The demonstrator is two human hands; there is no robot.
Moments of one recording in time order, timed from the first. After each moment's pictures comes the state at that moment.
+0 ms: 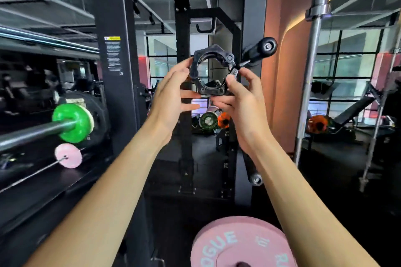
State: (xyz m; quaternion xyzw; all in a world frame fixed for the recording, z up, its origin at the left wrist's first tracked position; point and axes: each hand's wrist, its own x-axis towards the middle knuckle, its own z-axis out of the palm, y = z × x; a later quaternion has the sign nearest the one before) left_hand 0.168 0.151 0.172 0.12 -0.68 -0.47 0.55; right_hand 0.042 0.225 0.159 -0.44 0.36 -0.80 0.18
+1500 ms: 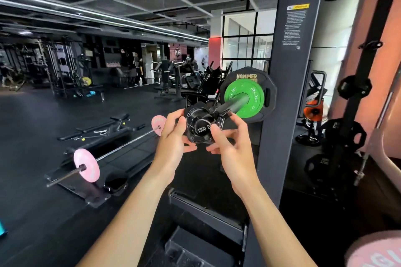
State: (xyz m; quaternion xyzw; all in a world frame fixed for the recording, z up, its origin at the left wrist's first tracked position) left_hand 0.666 -0.073 0.029 0.34 -0.61 -0.43 0.57; right_hand 0.528 -0.025 0.014 -0.50 0.42 -0.70 0.30
